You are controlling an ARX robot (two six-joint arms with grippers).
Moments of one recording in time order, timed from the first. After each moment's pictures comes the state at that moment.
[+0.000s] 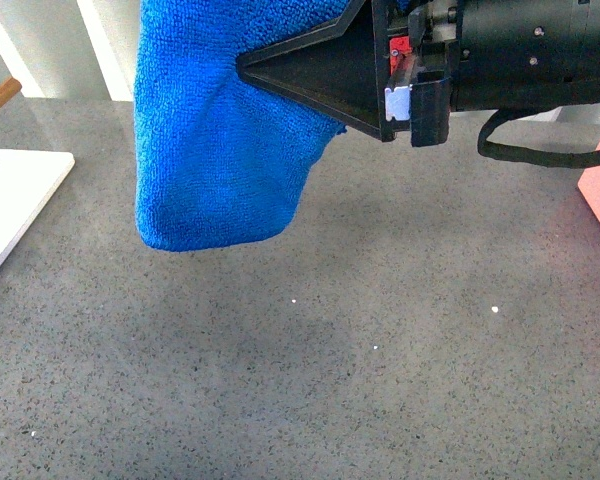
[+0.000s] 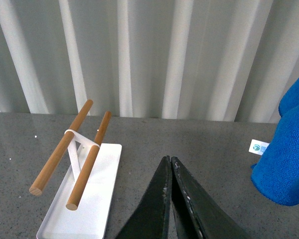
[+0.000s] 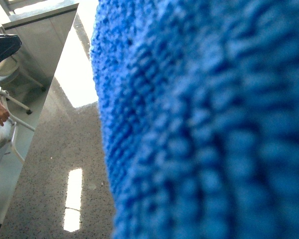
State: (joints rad) left arm 0.00 0.00 0.02 0.00 0.00 -0.01; right arm 0.35 1.82 0.87 0.61 -0.99 -0.12
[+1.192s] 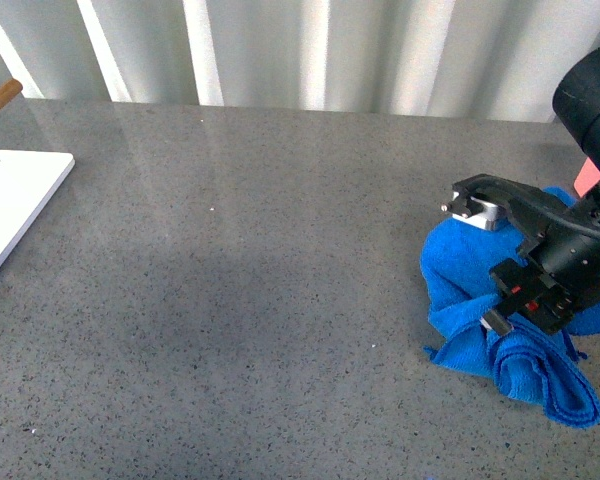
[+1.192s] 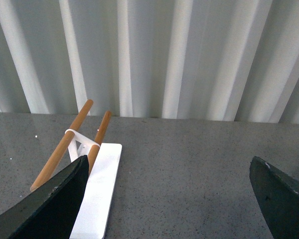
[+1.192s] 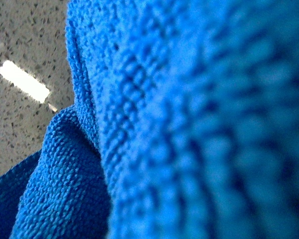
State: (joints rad) left arm 0.00 0.00 0.02 0.00 0.00 0.00; right arm 0.16 2.16 1.11 -0.33 -0.14 -0.42
